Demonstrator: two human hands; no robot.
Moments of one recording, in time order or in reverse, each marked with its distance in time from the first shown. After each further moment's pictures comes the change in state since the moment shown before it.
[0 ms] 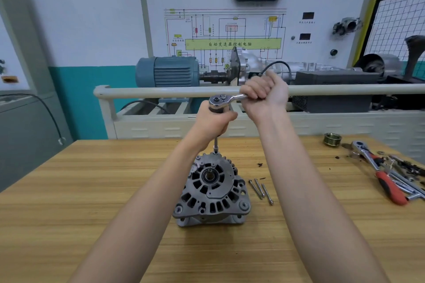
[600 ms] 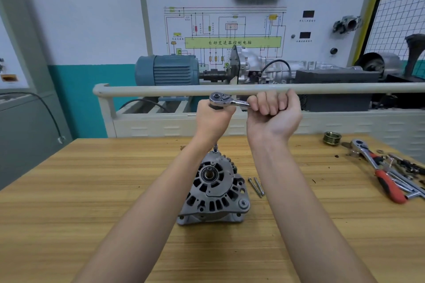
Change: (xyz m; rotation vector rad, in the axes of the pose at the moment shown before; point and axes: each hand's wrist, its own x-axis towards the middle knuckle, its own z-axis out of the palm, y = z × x) left_hand 0.003 -0.003 0.014 0.037 0.289 0.014; right_hand -0.043 0.022 -0.013 -0.038 -0.019 -0.407
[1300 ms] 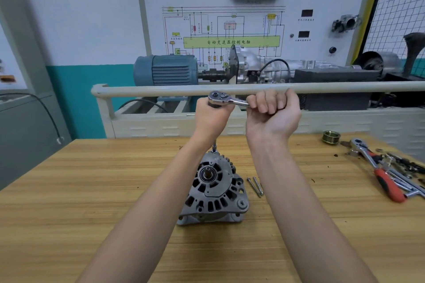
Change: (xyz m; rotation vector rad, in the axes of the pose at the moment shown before) left_hand 0.002 0.000 0.003 -0.050 -0.010 -0.012; right_hand 0.000 -0.002 0.000 -0.005 0.017 -0.018
